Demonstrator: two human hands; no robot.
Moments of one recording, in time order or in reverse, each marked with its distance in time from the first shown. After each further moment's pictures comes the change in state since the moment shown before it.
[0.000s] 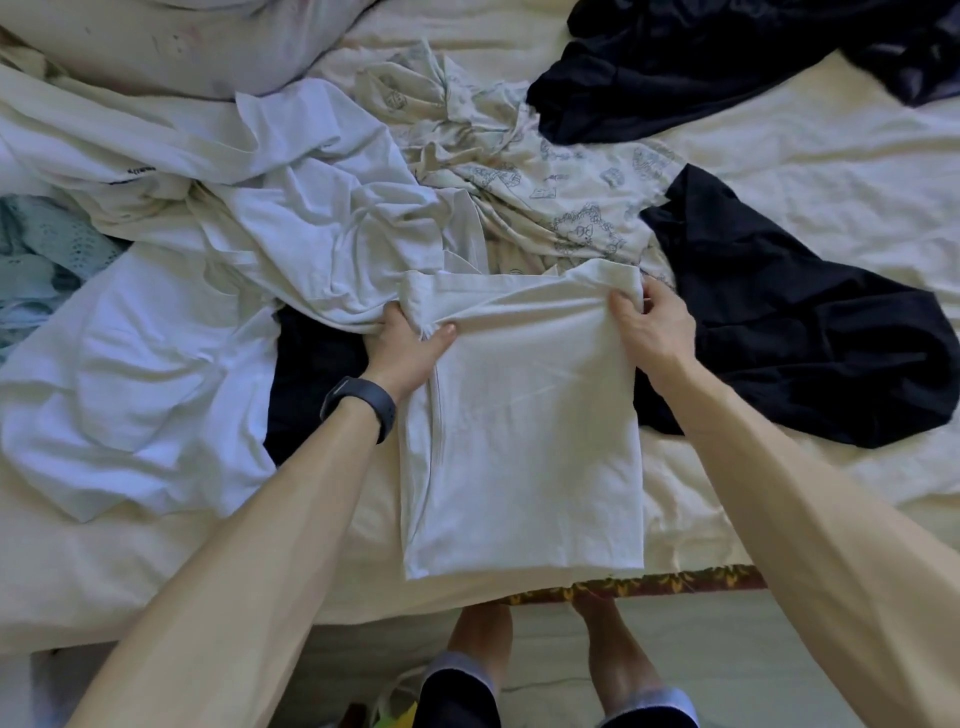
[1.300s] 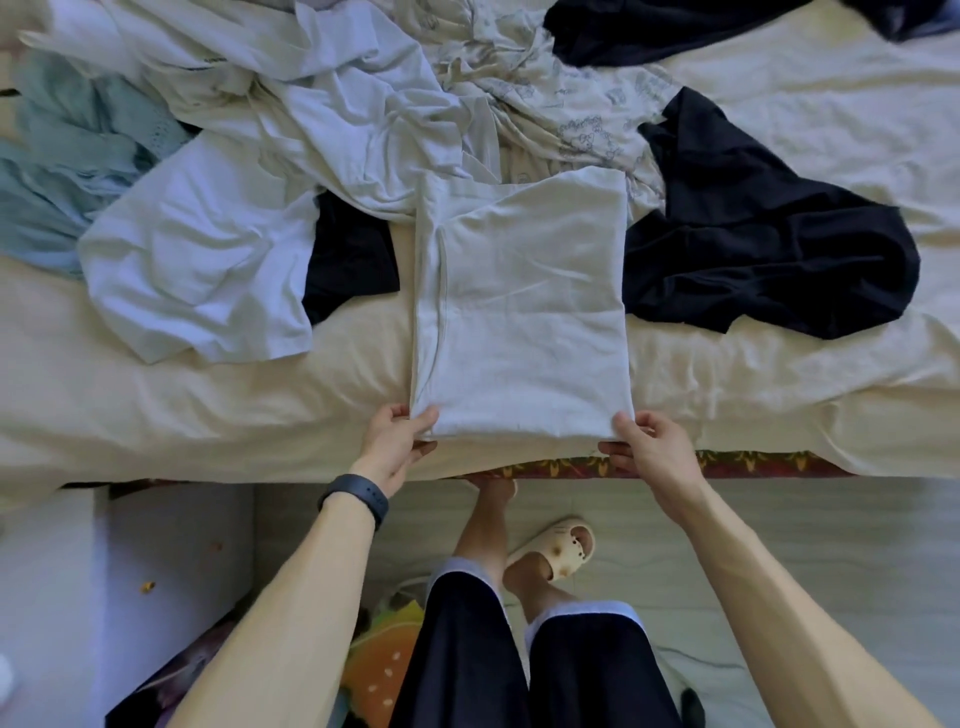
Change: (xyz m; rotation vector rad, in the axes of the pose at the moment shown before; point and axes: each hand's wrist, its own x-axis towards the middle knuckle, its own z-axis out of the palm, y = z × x) left_hand -0.210 -0.149 0.019 -0.560 0.072 -0.478; right_hand -0.212 0.178 -0.033 0.355 -0.306 0.283
